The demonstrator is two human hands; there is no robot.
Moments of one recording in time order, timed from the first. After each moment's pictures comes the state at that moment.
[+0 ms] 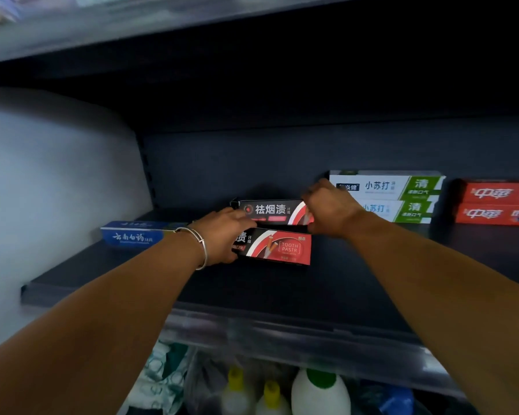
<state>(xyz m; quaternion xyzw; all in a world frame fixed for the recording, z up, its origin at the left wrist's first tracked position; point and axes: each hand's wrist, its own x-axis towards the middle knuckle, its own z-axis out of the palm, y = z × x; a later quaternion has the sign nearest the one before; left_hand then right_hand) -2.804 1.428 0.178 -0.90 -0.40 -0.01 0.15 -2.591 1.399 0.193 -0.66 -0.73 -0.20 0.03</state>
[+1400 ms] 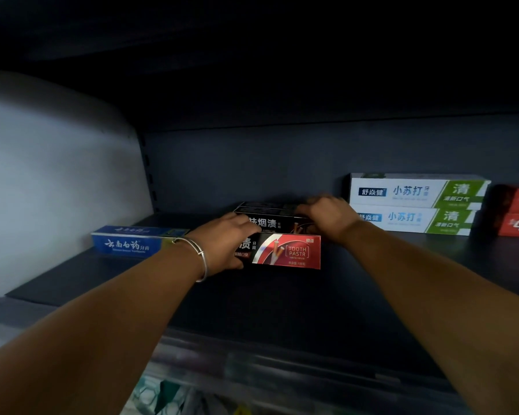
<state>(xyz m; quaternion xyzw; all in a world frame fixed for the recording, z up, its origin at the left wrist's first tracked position) -2.813 1.468 0.160 -0.91 -0.39 -0.04 0.15 -2.587 1.486 0.159 -0.62 -0.75 -0.20 0.03</state>
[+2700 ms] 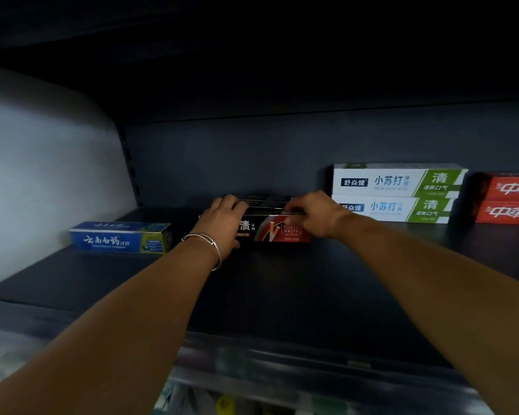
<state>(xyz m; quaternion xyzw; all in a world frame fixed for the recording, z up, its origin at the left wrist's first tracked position) -2.776 1.486 0.145 -0.85 -0.50 -0.12 0.15 -2.581 1.460 0.161 -0.63 -0.75 0.03 0.19</state>
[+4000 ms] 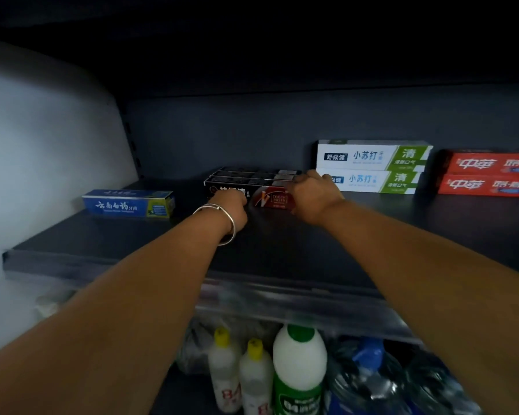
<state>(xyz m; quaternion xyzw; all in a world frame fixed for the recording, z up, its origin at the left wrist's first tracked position) -2.755 1.411 0.160 -0.80 -0.59 -0.12 -0.04 -2.599 1.384 0.163 -0.67 -0.72 -0.18 0.02</state>
